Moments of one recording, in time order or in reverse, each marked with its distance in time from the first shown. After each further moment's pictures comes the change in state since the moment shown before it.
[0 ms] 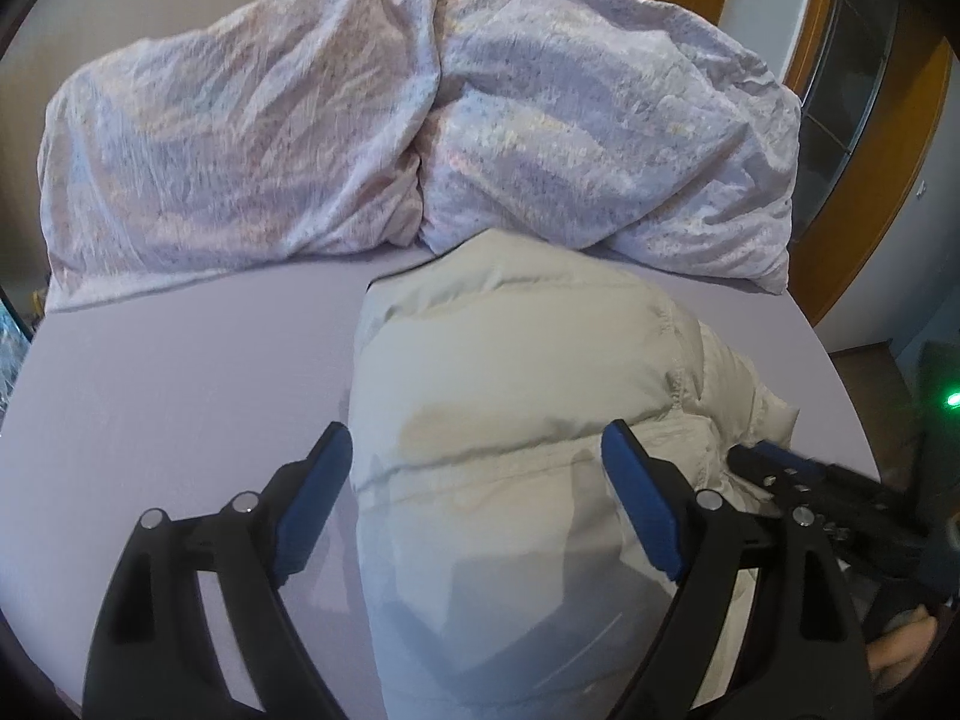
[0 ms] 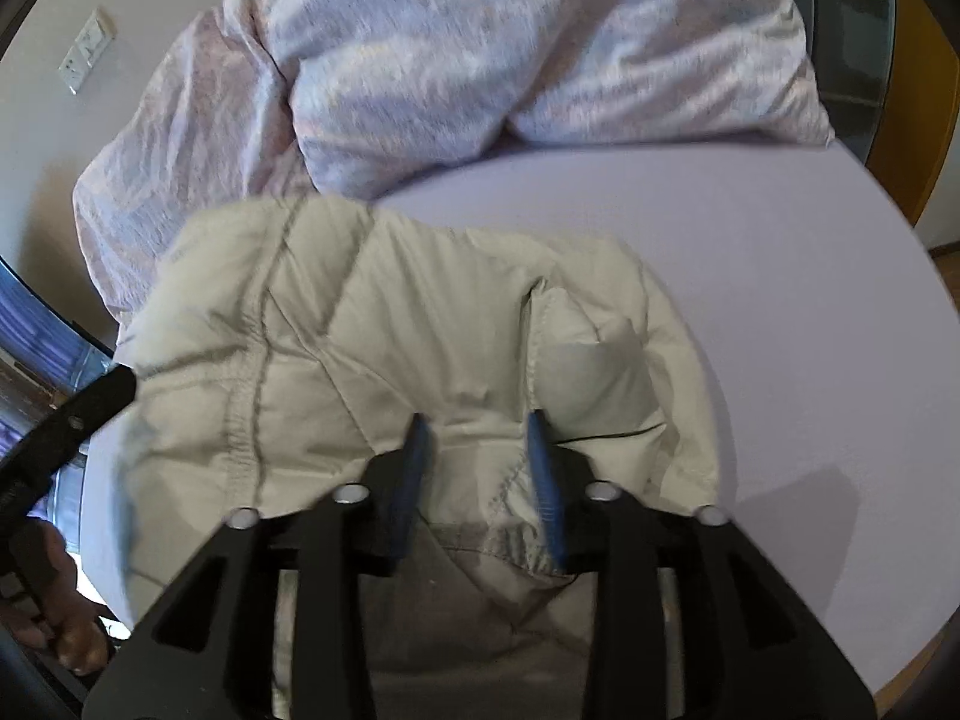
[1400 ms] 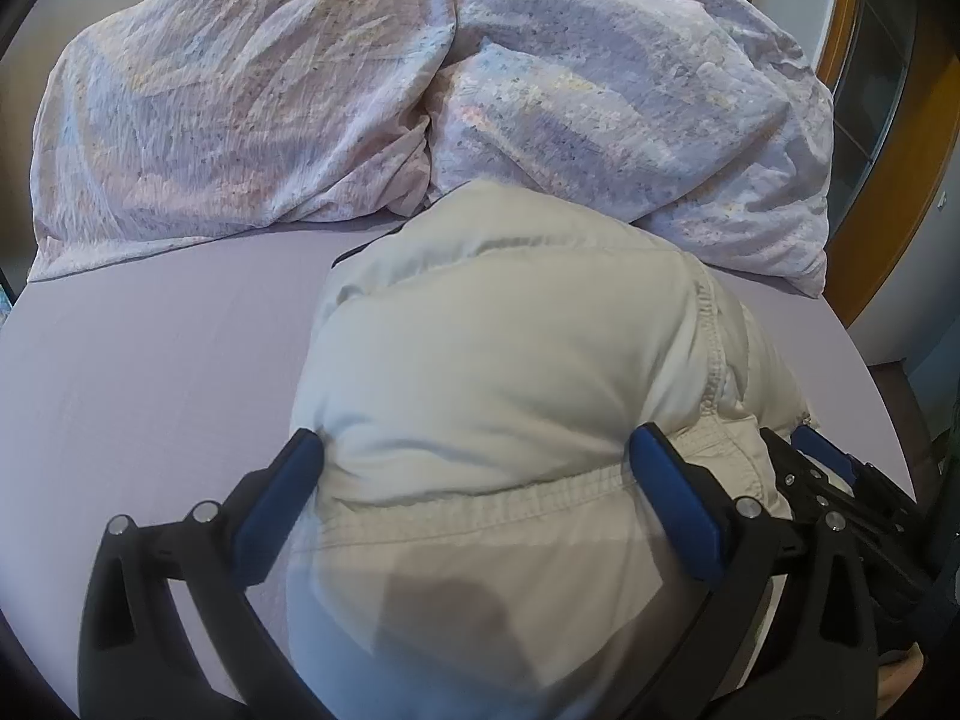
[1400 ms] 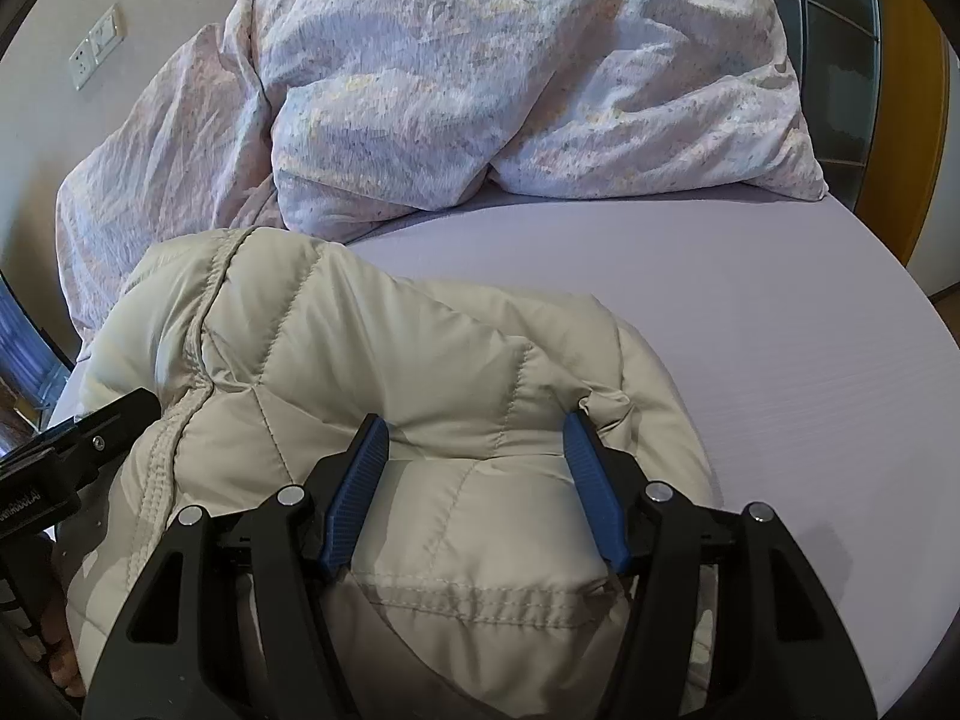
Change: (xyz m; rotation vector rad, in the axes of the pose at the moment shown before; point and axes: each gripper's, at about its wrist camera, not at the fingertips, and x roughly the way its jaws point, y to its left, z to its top) left arm 0.065 -0.002 -0.019 -0.039 -0.016 0.018; right arm 0.047 -0.012 -0.010 -0.064 -0.142 -0.058
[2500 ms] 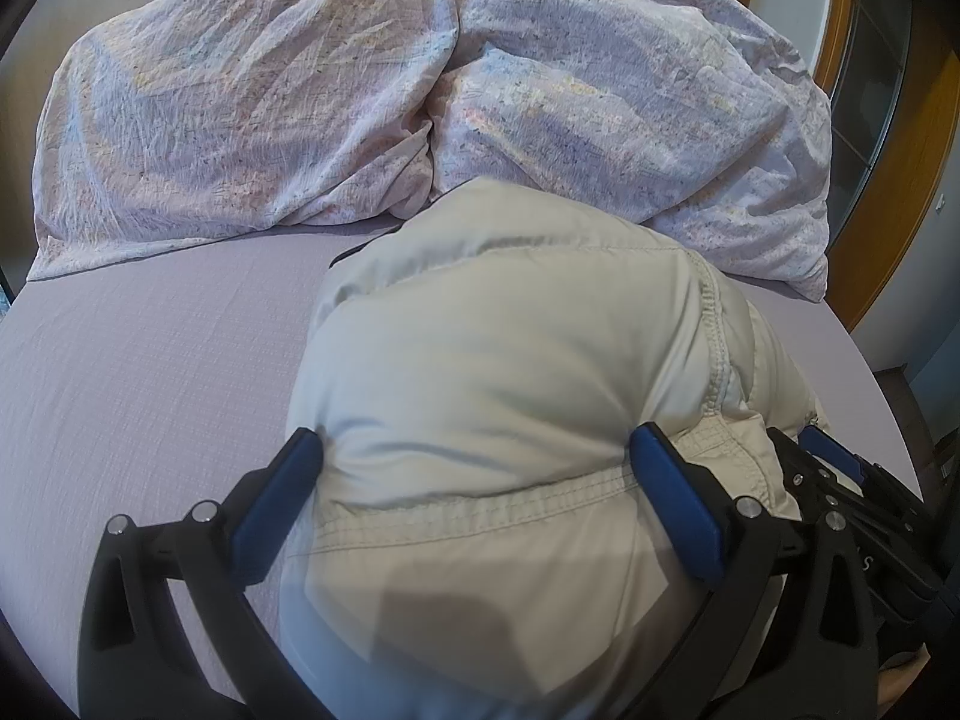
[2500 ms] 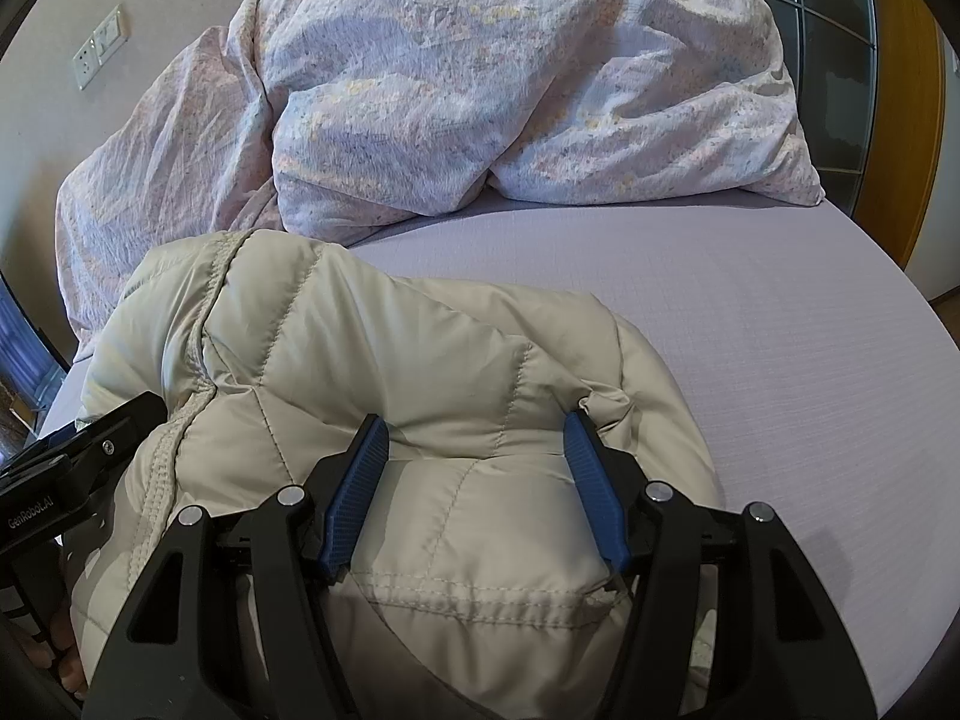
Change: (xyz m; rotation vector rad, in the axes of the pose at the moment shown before) left arm 0.004 0.002 -0.003 0.001 -0.018 -0.003; right arm 0.001 0.000 -0.003 -0.007 -0.016 -0.004
